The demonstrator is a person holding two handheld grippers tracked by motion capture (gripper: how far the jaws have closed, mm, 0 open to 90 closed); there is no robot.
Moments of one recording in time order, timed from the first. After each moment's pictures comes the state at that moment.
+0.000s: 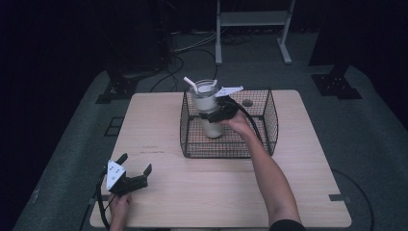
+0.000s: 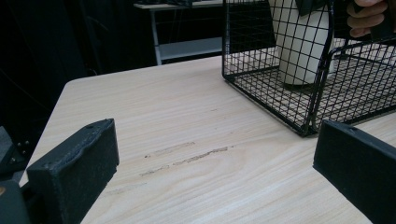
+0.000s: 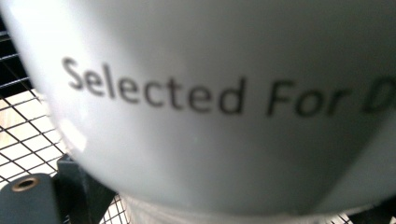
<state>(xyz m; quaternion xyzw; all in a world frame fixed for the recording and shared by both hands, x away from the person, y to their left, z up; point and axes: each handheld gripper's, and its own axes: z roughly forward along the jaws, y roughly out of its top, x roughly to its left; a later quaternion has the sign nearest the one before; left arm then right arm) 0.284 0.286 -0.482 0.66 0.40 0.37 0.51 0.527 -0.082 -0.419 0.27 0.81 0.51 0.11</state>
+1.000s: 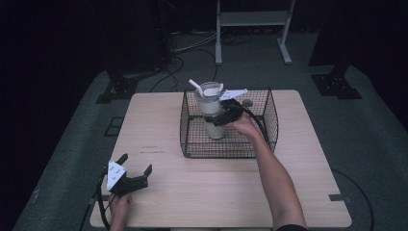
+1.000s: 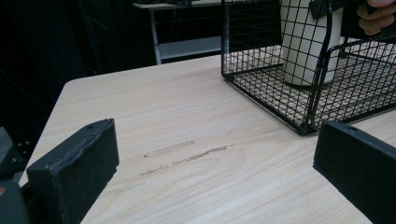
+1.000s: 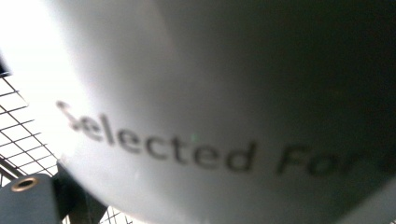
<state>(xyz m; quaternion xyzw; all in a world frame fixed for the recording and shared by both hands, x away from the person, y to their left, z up) 0.283 0.285 -0.482 0.66 0.40 0.37 0.51 0.519 -0.098 -0.422 0.25 0.81 0.51 0.13</state>
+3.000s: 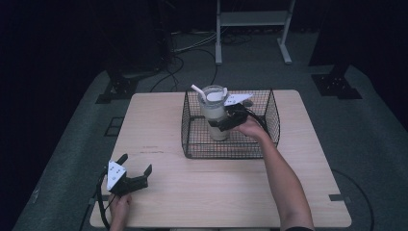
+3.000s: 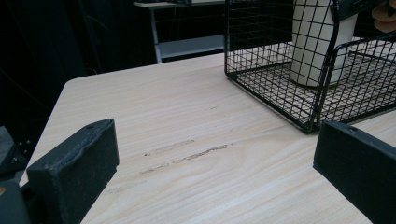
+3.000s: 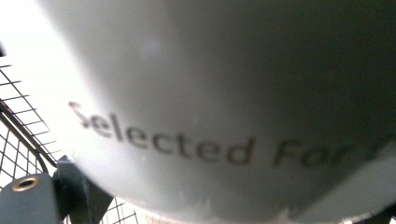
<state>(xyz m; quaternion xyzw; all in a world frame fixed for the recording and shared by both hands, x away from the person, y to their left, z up) 0.283 0.285 -0.482 0.67 0.40 0.37 0.51 0.506 -0.114 -0.426 0.21 0.82 0.51 0.14</state>
